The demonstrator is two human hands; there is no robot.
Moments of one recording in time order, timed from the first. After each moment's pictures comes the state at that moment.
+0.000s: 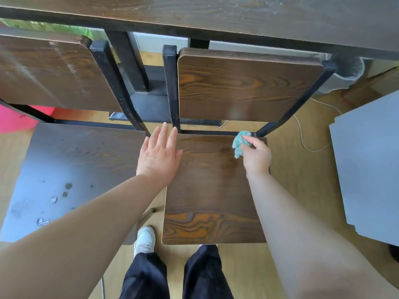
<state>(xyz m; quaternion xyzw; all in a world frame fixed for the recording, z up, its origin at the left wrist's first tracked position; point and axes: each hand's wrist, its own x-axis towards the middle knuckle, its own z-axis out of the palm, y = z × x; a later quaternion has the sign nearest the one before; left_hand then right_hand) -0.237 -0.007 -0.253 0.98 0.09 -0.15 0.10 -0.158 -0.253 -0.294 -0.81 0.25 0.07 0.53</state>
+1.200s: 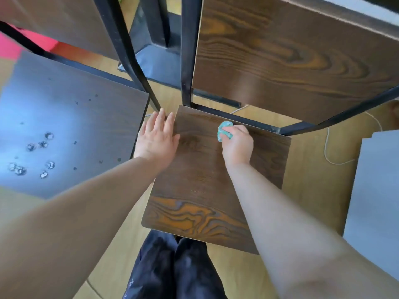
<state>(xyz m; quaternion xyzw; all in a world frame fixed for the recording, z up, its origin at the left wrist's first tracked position) -0.239 -0.022 -0.339 0.95 0.21 -0.21 0.11 -0.144 -0.205 -0.370 -0.96 -0.01 0.14 0.26</state>
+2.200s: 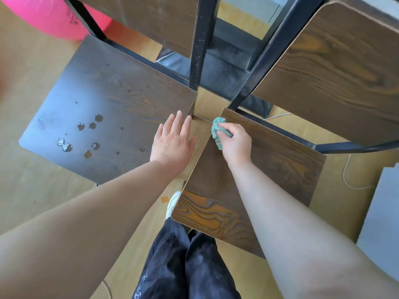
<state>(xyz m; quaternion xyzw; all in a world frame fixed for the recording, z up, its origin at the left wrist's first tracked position) -0.301 0.027 -0.335 0.93 0.27 -0.20 0.14 -0.187 -0.108 -0.362 -0.88 -0.07 0.25 0.41</state>
